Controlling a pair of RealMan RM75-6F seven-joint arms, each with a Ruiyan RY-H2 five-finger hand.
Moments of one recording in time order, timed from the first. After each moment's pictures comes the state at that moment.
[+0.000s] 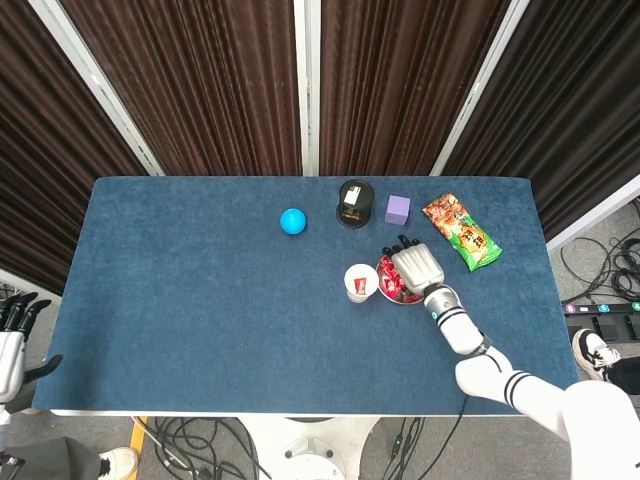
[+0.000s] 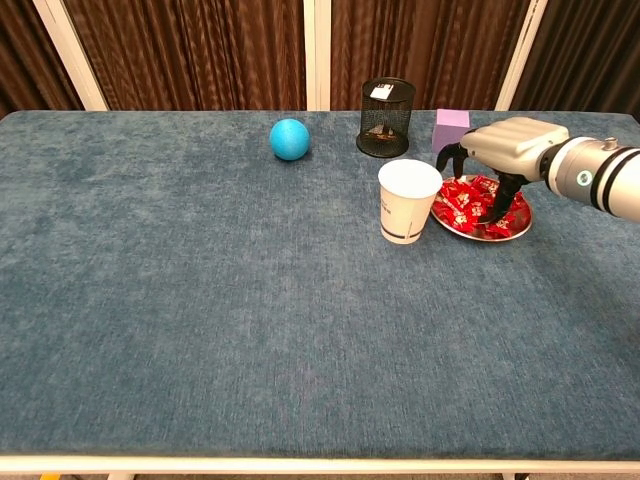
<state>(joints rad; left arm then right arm) -0.03 -1.18 -0.06 -1.50 1.44 1.54 0.08 0.81 -1.70 0.19 -0.95 -1.19 0.69 -0.33</state>
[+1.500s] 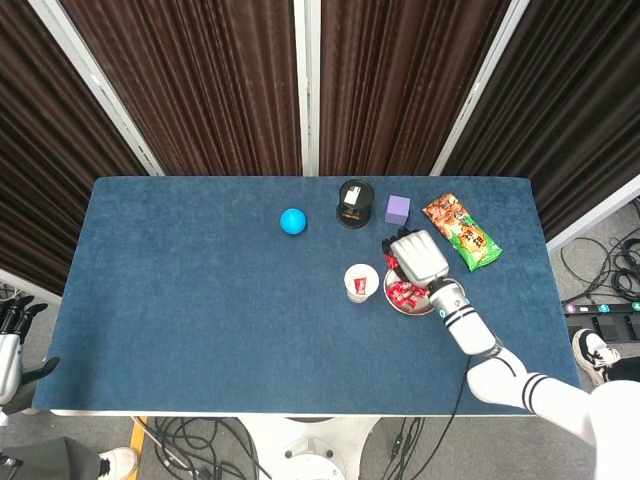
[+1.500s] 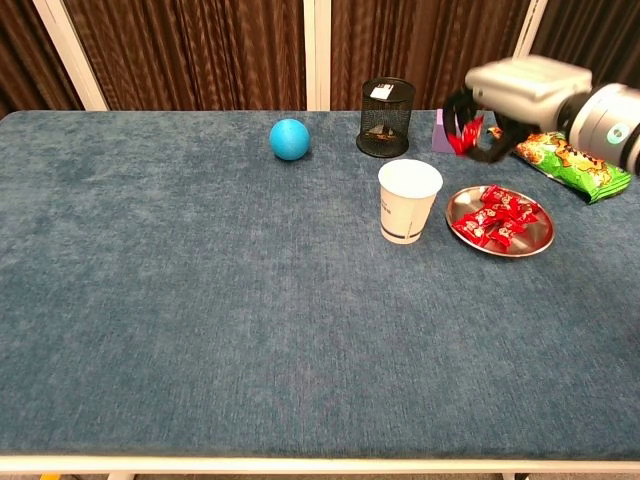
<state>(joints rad) -0.02 -1.20 -0.06 -1.45 1.43 1.53 0.04 0.79 -1.55 0.19 -1.18 -1.32 0.92 -0.22</state>
